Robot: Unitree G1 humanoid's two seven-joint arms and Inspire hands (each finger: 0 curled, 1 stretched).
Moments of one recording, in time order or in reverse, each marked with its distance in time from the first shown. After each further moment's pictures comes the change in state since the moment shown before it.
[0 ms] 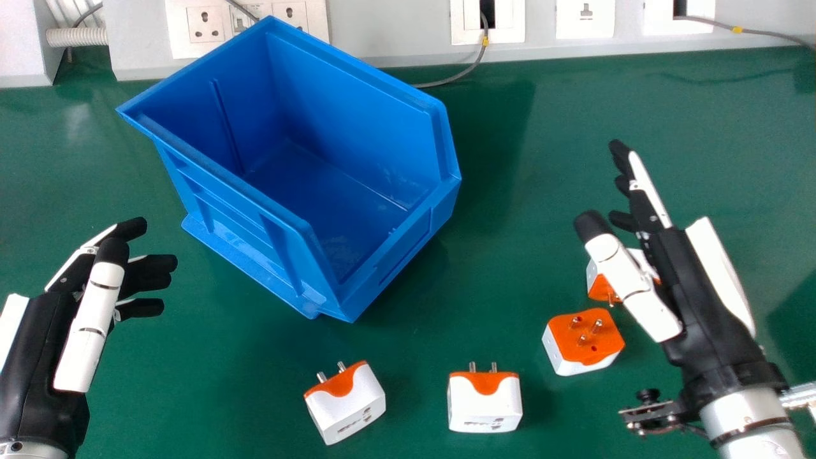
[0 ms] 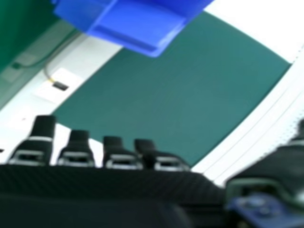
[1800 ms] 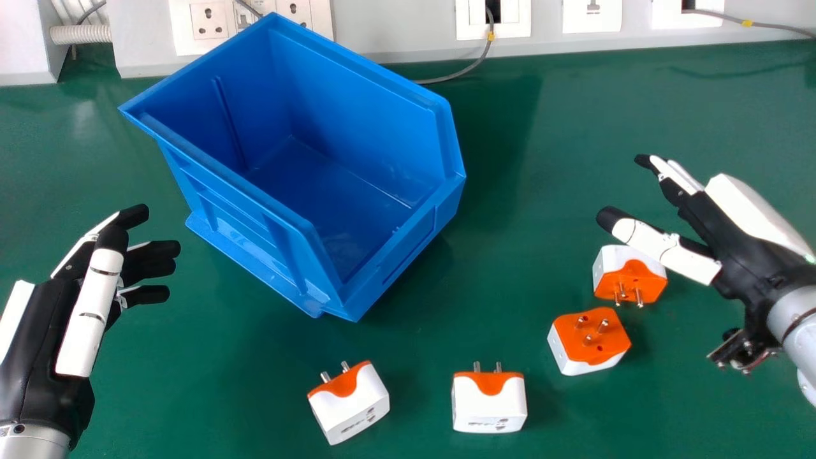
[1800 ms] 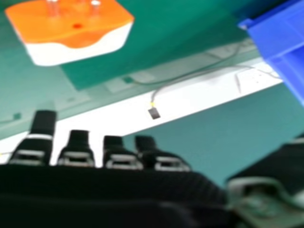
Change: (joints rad) left arm -0.067 0.024 0.008 0.082 -0.033 -0.010 -0.041; right arm -0.343 -0.352 0.034 0.279 -0.192 0.220 0.202
